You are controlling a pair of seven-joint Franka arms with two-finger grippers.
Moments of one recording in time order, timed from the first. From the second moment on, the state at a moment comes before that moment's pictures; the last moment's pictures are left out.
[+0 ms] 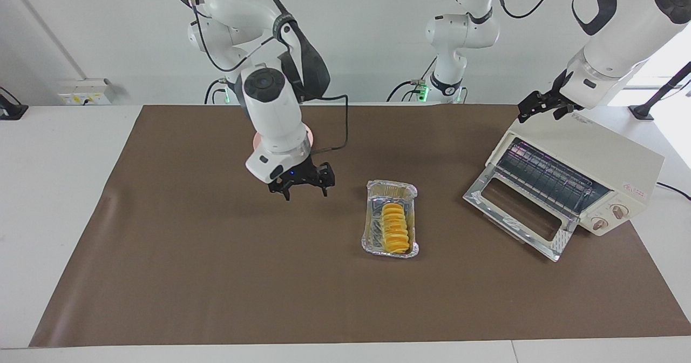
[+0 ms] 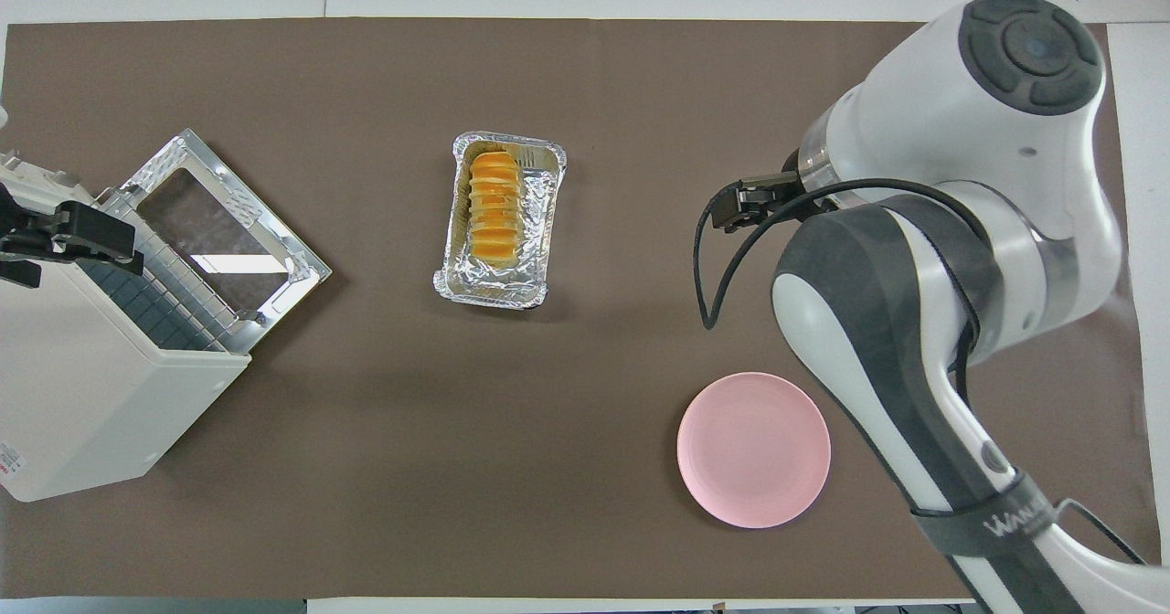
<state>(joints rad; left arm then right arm) -0.17 0.04 0.12 -1.57 -0.02 1.48 -0.08 0.34 0.14 -0.04 -1.64 0.09 1.80 0.21</state>
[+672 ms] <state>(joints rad) -0.50 0.38 0.11 -1.43 -0.11 1.77 -0.35 0.12 -0.04 -0.05 -1.75 0.03 1.64 0.01</state>
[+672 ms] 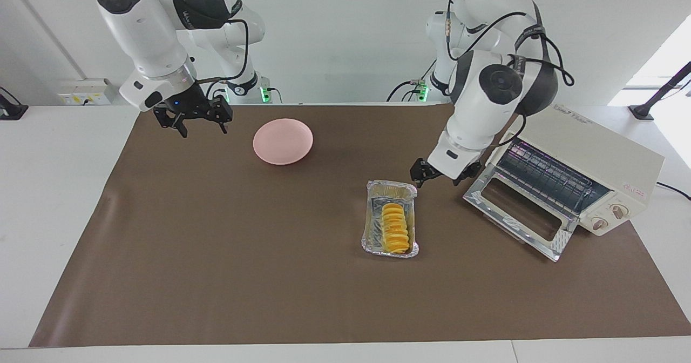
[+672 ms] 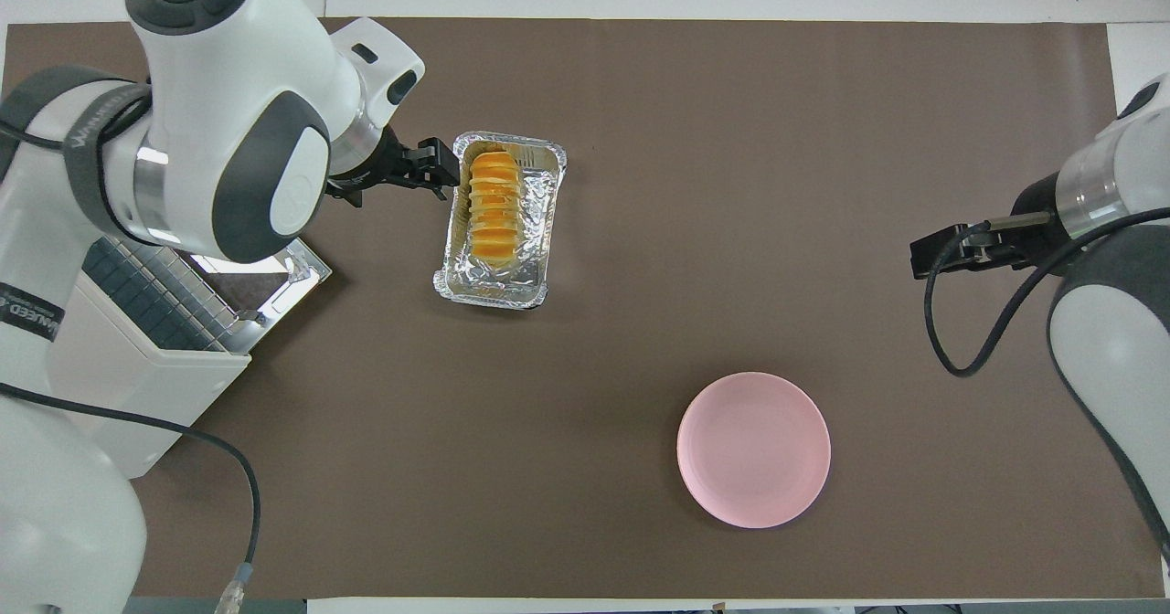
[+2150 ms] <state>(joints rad) -0.72 0.55 0.11 -1.55 -0.11 2.11 -0.57 0.07 -0.04 -0.05 -1.74 0.03 1.66 0.01</state>
